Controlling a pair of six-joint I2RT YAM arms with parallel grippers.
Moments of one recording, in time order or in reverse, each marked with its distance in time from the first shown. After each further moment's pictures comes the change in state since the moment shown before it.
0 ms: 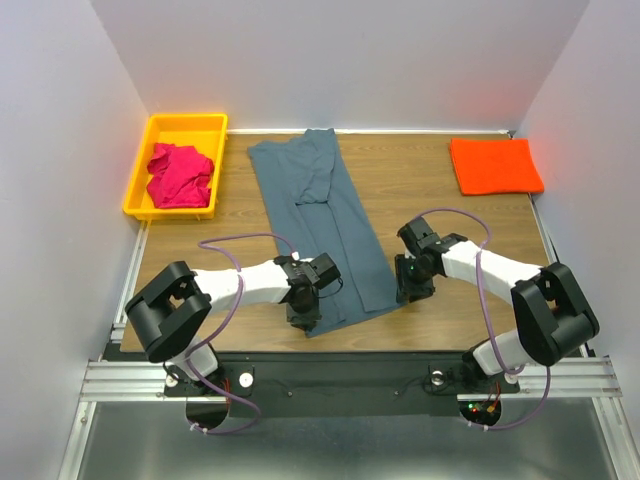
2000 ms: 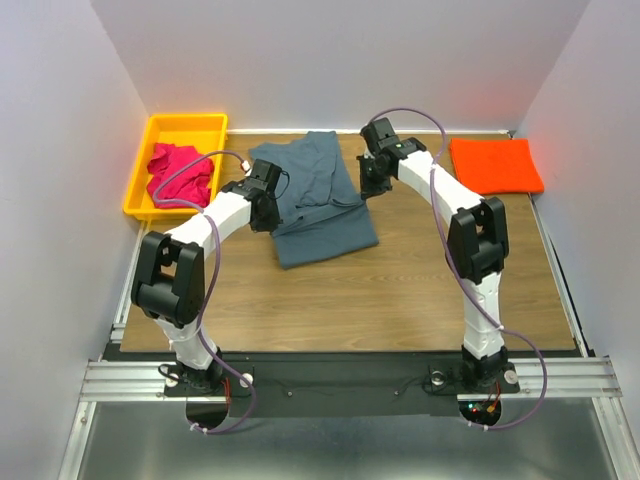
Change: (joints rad) left arm 0.610 0.156 0.401 0.106 -0.134 0.447; right arm -0.059 0.687 1.187 -0.208 0.108 -0.163
